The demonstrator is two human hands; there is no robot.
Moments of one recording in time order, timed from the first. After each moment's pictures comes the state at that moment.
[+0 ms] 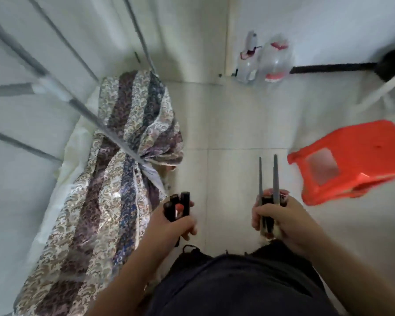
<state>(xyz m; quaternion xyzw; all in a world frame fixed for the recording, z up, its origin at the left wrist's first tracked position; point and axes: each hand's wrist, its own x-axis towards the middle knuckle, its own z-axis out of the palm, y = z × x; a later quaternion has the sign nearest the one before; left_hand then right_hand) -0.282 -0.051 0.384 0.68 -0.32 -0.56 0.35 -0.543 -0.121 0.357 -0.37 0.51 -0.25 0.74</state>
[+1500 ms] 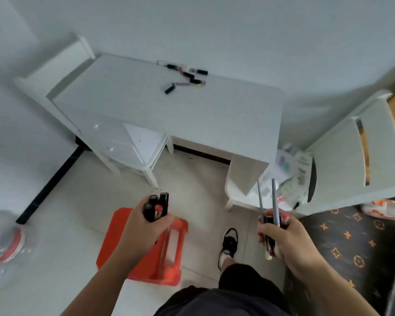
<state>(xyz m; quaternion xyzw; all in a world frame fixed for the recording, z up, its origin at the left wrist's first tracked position) -1.109 -0.428 0.384 0.33 -0.75 -0.57 0.03 -1.237 -0.137 0.379 0.01 0.72 -0.62 0.32</state>
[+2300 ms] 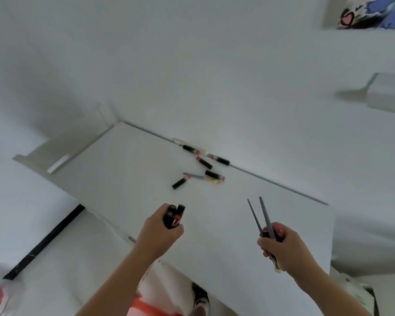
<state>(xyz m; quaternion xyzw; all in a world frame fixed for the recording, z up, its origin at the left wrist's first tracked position) -1.473 -0.599 0.371 0.37 -0.81 -0.45 0.06 -1.637 -0.327 0.372 -0.07 0.80 -0.49 0.35</state>
